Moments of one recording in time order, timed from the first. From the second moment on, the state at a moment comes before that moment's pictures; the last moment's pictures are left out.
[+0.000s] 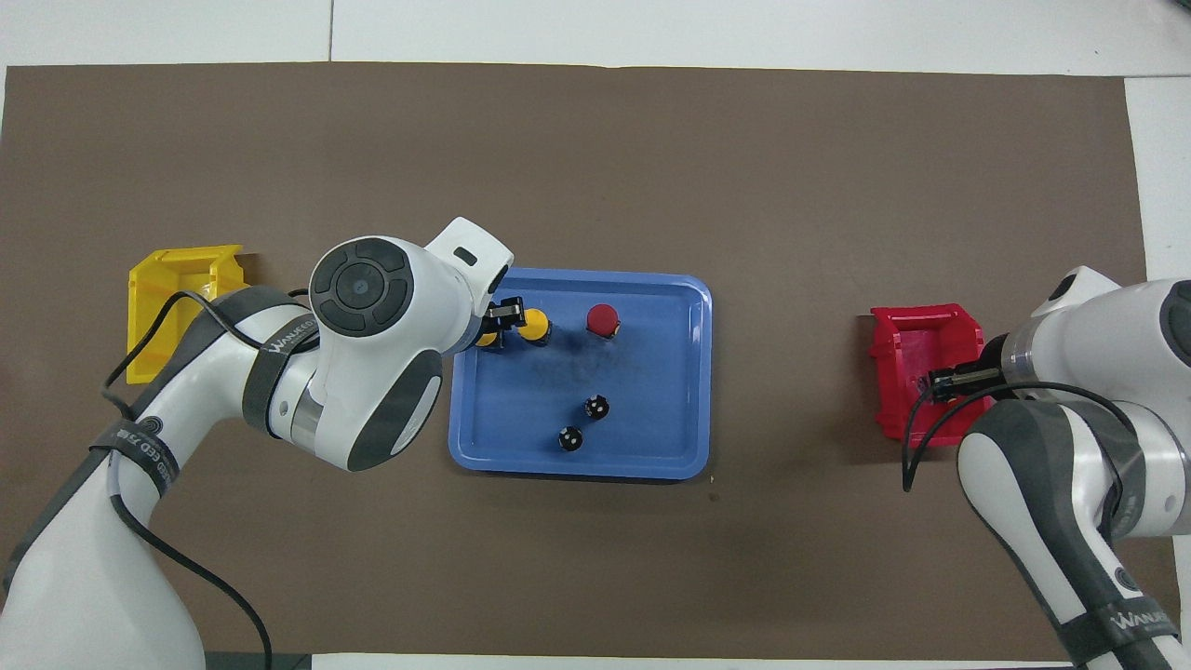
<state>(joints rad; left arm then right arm) -0.57 0.19 0.00 -2.00 -0.02 2.26 -0.61 -0.18 -0.15 0.16 -2.34 -0.04 2.14 -0.11</state>
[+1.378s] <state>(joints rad) -0.40 0.16 0.04 -1.77 -0.06 1.88 -0.47 -0.13 -0.11 0.18 -2.18 -0.03 2.08 -0.08</state>
